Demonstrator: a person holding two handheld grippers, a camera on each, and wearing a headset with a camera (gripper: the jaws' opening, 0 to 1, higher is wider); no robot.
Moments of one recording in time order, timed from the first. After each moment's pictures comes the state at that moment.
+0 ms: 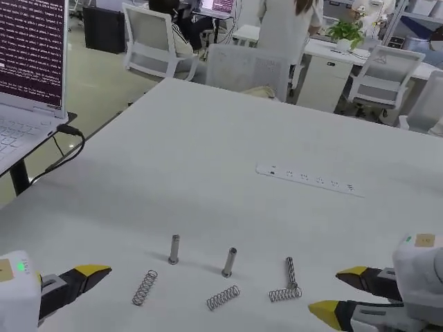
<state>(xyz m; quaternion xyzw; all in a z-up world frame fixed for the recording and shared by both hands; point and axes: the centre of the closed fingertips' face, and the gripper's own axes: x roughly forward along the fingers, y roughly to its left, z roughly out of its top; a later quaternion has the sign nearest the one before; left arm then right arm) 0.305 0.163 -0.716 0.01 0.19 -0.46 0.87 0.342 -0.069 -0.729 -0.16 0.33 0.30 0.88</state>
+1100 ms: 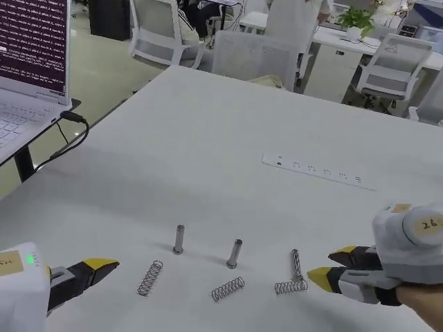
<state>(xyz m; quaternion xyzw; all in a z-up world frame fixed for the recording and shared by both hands) 0.304 0.159 -0.723 0.02 0.20 -0.46 0.86 0.383 -0.074 -0.742 -0.15 0.36 0.27 0.88</state>
